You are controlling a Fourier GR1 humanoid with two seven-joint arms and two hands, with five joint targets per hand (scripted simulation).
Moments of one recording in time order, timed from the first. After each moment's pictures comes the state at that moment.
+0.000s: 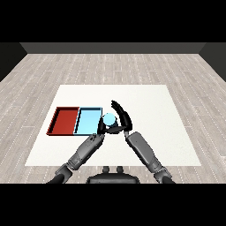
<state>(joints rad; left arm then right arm) -0.52 0.01 -0.53 -1.05 0.36 0.58 -0.45 -0.47 0.00 0.42 -1.39 -0.18 -0.33 -0.16</state>
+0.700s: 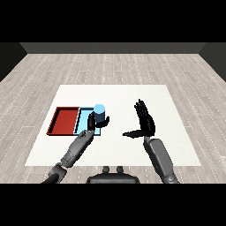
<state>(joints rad) -0.52 0.10 -0.38 -0.99 0.28 0.55 -0.45 -0.24 -0.14 0.24 -1.68 -0.30 -0.14 -0.20</state>
